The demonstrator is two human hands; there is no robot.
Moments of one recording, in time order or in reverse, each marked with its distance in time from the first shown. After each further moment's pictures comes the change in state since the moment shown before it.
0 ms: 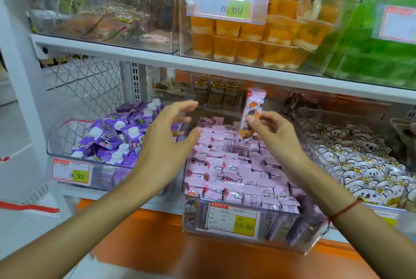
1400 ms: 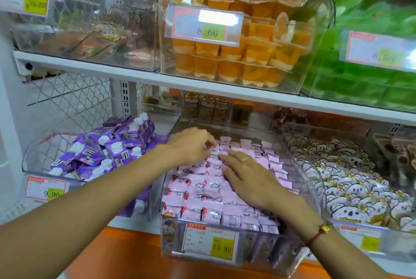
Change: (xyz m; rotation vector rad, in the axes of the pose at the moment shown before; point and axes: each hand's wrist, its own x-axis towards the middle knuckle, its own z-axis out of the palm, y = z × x) left_hand 0.080 -0.020 0.069 0.776 -0.639 0.127; right_hand -0.002 0.036 -0.007 -1.040 -0.444 -0.130
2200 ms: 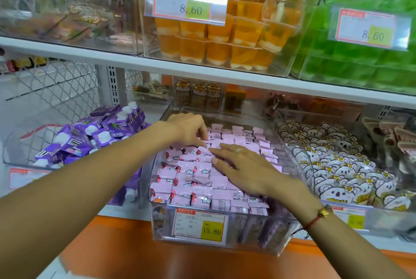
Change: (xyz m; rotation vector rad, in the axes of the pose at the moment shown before) left_hand 0.025 -0.006 0.001 0.064 -0.156 -0.005; right_hand -0.012 0.005 -0.008 0.035 -0.096 0.011
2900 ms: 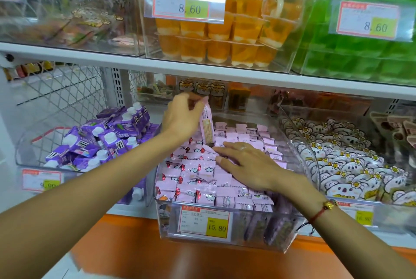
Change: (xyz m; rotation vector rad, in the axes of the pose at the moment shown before) left_hand -0.026 0.025 -0.007 -0.770 0.673 -0.252; right_hand 0.002 0.003 0.001 0.005 -0.030 -0.009
